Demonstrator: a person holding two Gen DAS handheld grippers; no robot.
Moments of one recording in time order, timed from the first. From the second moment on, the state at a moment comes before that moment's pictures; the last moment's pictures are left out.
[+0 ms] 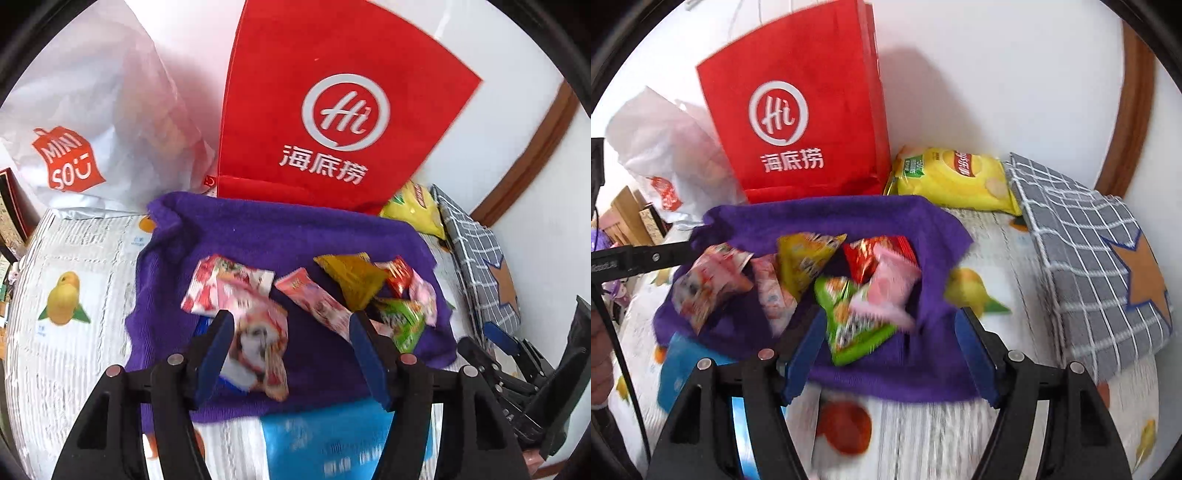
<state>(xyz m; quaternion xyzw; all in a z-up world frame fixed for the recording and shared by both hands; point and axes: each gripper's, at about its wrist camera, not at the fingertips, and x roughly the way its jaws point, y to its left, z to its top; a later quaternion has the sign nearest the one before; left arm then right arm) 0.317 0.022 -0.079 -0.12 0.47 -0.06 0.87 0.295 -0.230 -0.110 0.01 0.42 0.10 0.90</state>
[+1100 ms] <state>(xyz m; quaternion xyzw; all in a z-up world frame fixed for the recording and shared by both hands) 0.163 0.044 -0.103 -0.13 0.50 -0.05 0.86 0.163 -0.163 -0.187 -0.06 0.48 0.18 0.86</state>
